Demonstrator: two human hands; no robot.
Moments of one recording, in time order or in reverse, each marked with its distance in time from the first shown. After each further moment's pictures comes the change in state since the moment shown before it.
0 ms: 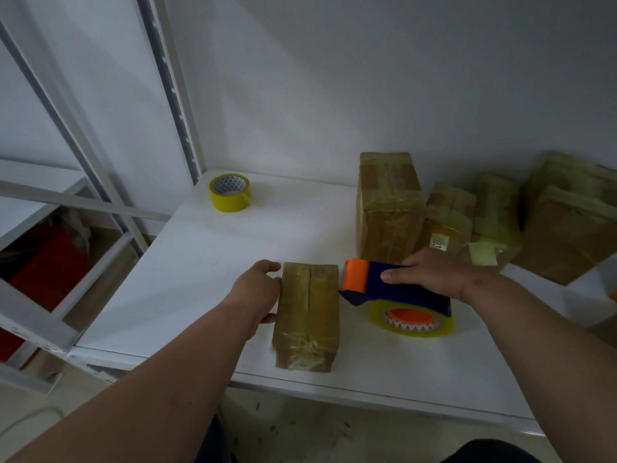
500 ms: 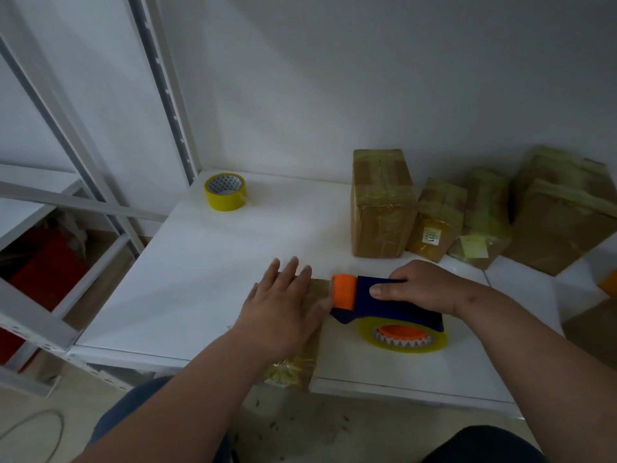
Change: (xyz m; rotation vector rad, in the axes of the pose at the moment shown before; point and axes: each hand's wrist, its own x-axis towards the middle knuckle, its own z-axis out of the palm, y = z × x) left_hand -0.029 -0.031 0.016 0.947 -0.058 0.604; right_hand -0.021 0.002 0.022 -0.017 -0.024 -0.049
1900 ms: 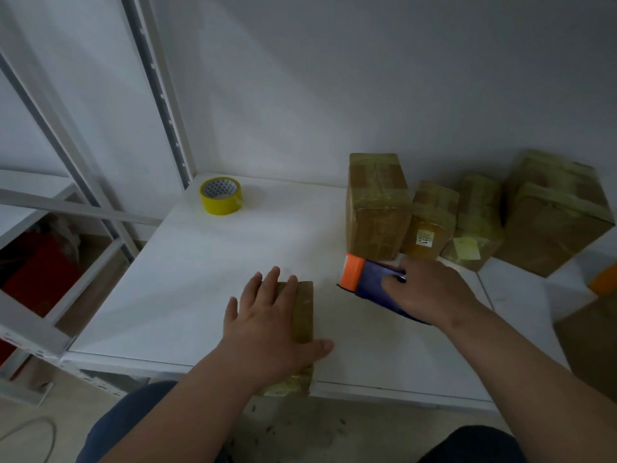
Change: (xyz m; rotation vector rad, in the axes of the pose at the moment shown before) left_hand -0.026 0.013 -0.012 0.119 -0.051 -0.141; right_hand -0.014 -0.002 0.013 -0.330 0.467 0.033
